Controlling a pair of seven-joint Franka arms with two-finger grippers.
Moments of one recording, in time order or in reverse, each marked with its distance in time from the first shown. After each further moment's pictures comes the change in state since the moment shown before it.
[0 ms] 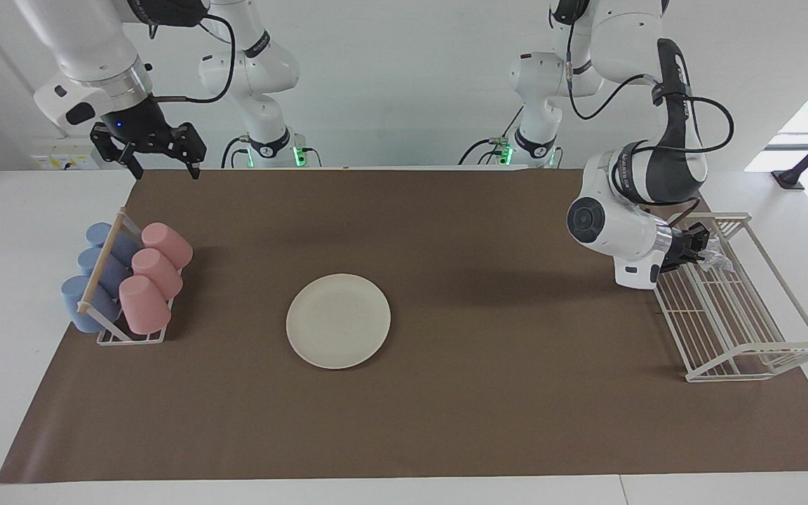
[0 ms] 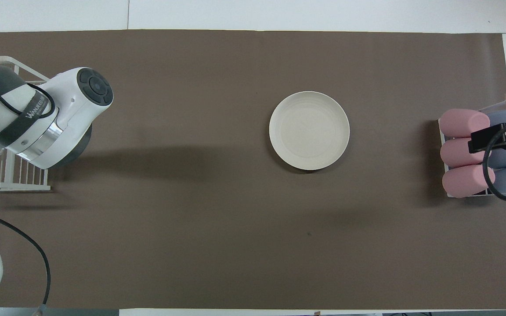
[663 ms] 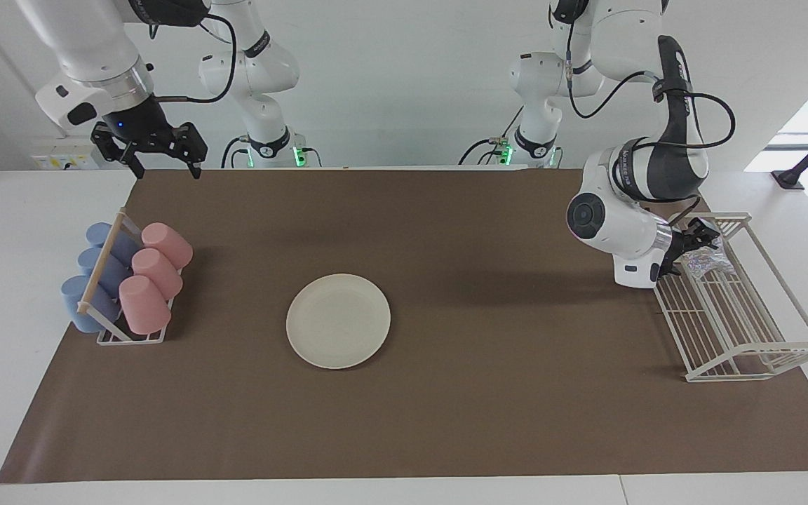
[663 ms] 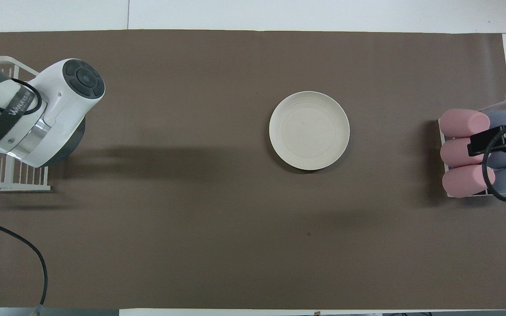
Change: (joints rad) left arm 0.002 -0.022 0.002 0.048 -0.106 0.023 0.000; right arm 0.000 0.000 0.000 0.001 0.000 -0.020 0.001
